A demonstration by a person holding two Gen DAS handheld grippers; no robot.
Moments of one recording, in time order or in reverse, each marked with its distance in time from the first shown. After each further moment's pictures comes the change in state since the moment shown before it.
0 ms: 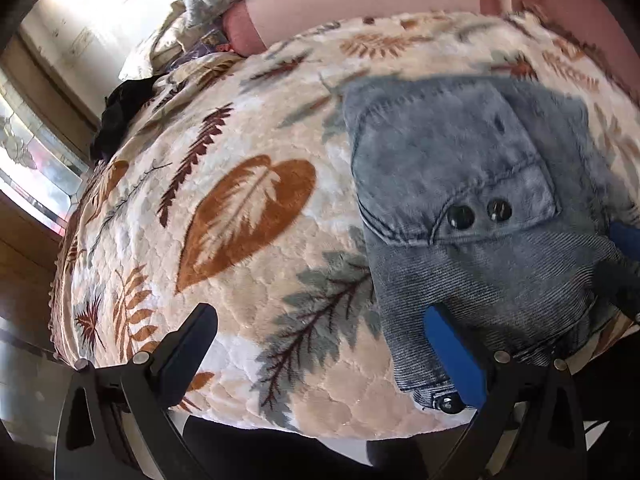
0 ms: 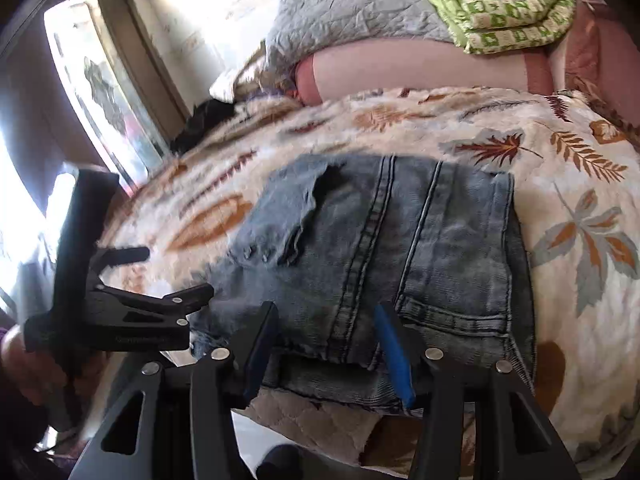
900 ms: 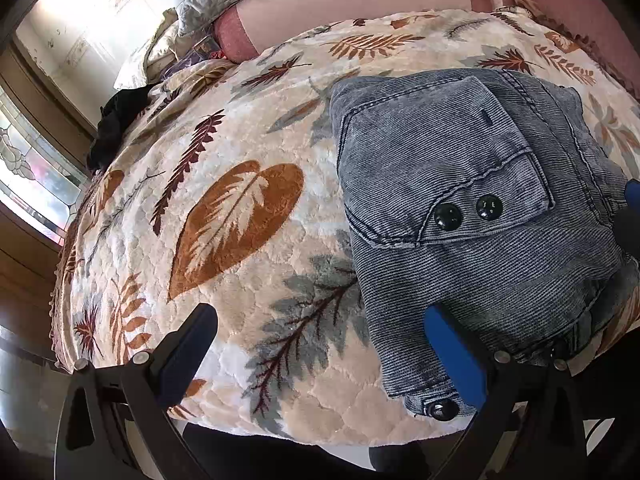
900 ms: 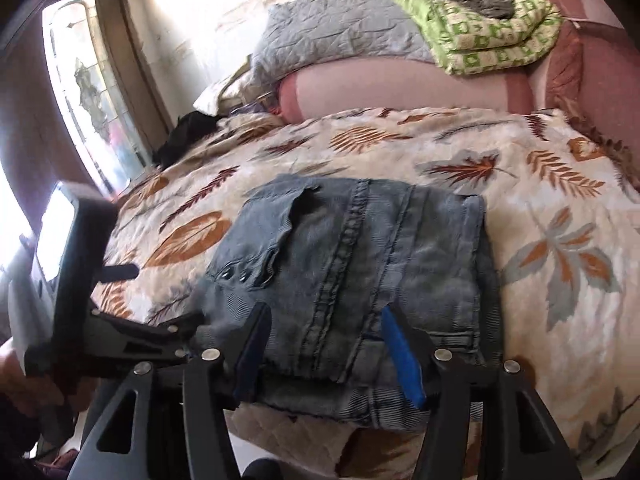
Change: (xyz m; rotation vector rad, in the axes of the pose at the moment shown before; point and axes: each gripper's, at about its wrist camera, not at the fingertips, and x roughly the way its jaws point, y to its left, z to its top) left arm -0.001 -0.009 0.001 0.020 -0.022 -0.003; right arm -0.013 -0.010 0.005 0.021 -0.092 -0.085
